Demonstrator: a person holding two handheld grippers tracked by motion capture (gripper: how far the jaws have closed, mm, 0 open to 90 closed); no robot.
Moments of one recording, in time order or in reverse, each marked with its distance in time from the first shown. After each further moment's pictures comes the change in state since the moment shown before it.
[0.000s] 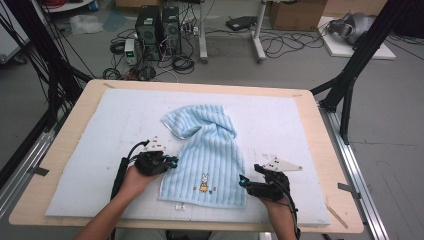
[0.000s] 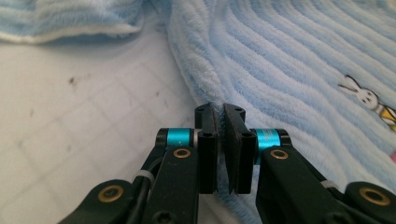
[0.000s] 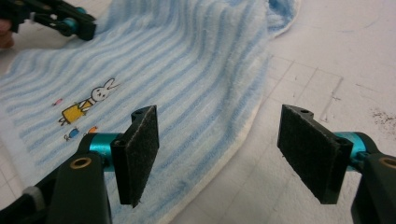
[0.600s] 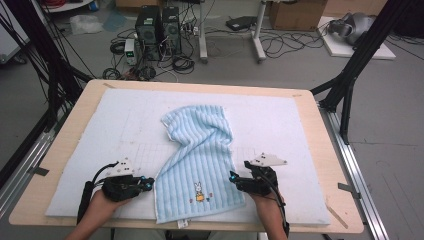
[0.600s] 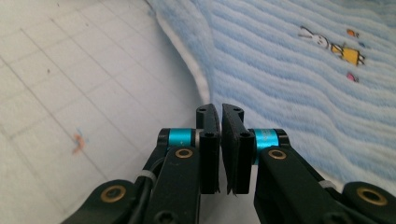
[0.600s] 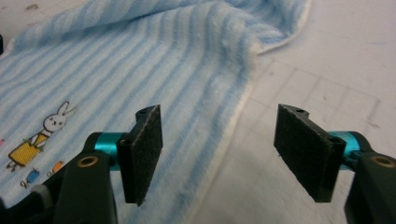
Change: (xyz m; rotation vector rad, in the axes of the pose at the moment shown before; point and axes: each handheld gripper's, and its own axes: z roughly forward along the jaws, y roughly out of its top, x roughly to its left) left arm -0.009 -0.058 -0.070 0.000 -0.037 -0.007; right arm 0.016 0.014 0.028 0.031 -0.009 -0.041
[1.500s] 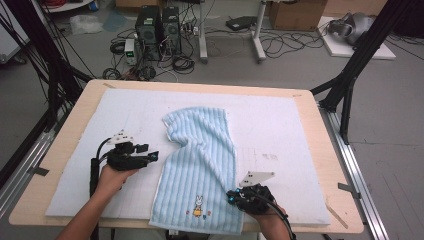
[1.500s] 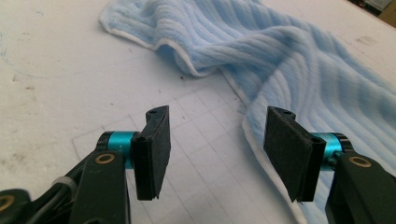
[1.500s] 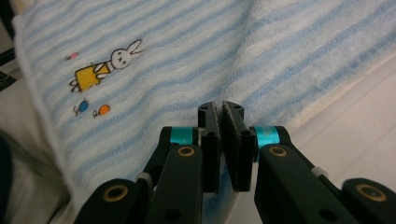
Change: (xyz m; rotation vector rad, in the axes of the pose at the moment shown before) left arm 0.050 0.051 0.025 -0.152 0.126 -0.180; right arm 0.034 -0.021 -0.018 0.211 0.223 -0.144
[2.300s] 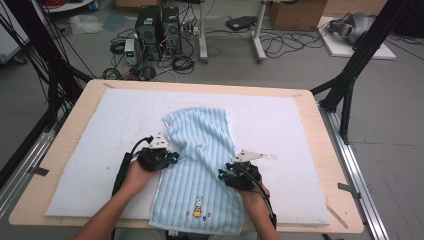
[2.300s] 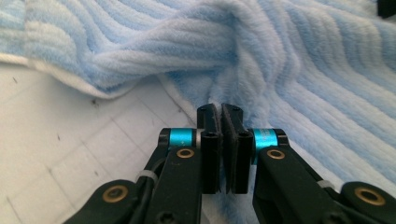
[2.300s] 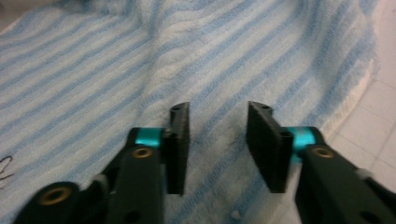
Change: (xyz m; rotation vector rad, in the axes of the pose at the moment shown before) left arm -0.042 0.002 0.054 0.154 -0.045 0.258; right arm -0.033 0.039 0.043 -0.091 -0.176 0.086
